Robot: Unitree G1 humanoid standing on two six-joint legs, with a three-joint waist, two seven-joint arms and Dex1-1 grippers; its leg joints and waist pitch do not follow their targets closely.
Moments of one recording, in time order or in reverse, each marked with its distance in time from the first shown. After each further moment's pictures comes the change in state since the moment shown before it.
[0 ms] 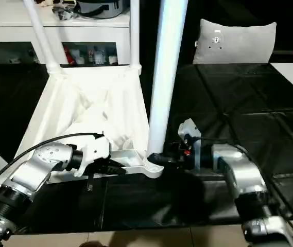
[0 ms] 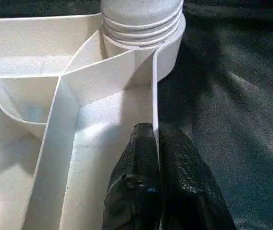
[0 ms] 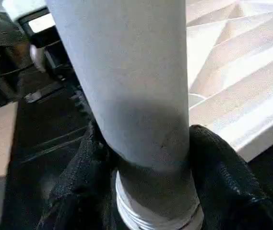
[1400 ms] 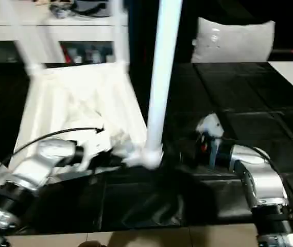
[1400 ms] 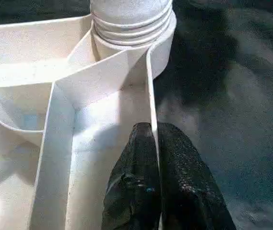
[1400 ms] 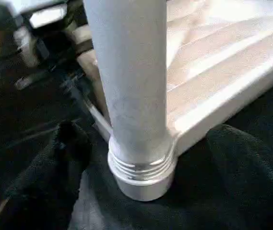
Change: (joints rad) left arm -0.043 0.035 -0.020 0.055 -0.001 -0.070 -0.056; right arm 0.062 -0.096 -0.046 -0.092 0.006 -0.033 0.047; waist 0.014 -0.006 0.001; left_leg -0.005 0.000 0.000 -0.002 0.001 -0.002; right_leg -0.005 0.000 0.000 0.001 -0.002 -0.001
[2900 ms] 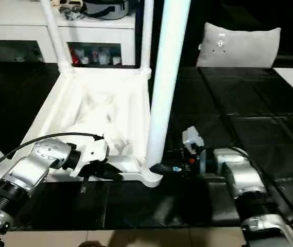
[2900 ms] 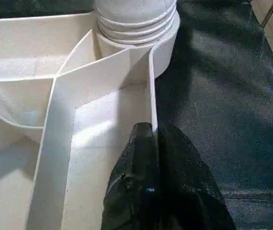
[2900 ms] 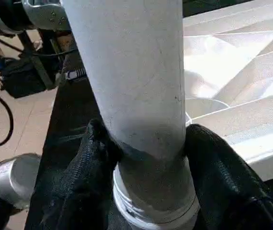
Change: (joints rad) left arm -0.008 0.001 -0.018 0.033 -0.009 -0.036 -0.069; right arm -0.138 0.101 0.065 0.375 0.001 -0.182 0.202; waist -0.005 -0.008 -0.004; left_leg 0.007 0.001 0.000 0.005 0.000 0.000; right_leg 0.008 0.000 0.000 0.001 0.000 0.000
